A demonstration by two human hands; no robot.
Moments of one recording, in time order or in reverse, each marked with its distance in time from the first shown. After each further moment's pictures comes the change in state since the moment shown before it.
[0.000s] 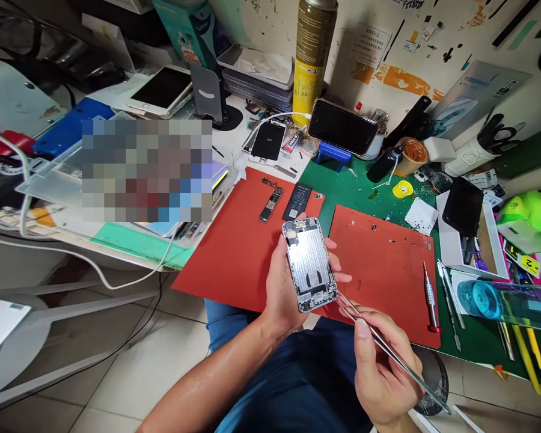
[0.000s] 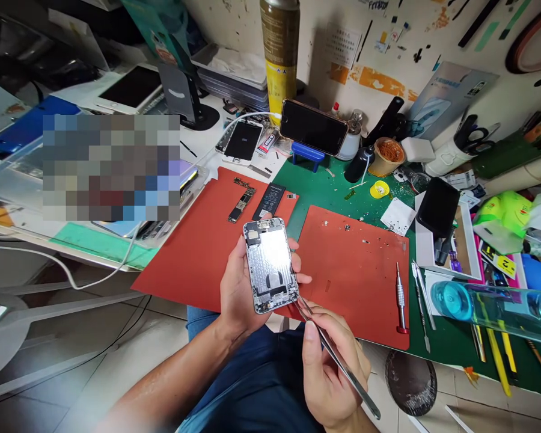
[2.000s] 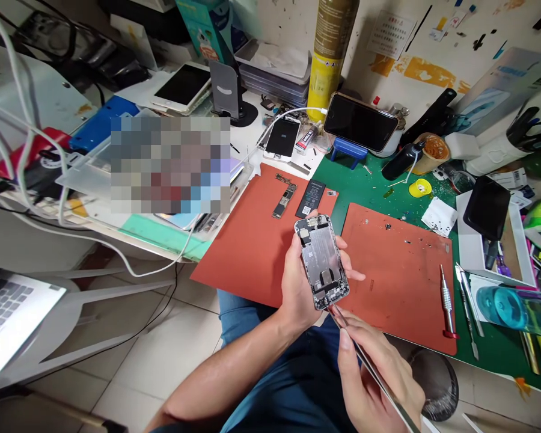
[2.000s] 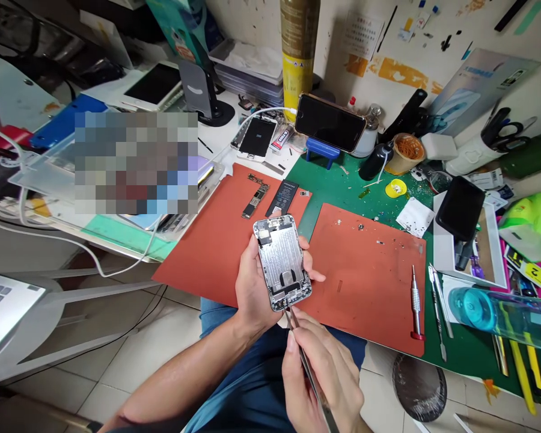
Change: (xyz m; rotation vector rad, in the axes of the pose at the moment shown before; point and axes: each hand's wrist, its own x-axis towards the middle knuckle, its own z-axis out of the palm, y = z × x) left_hand -0.002 -0.006 0.000 0.034 -0.001 0.099; right_hand 0.001 -0.026 0.005 -0.131 -0.181 -0.191
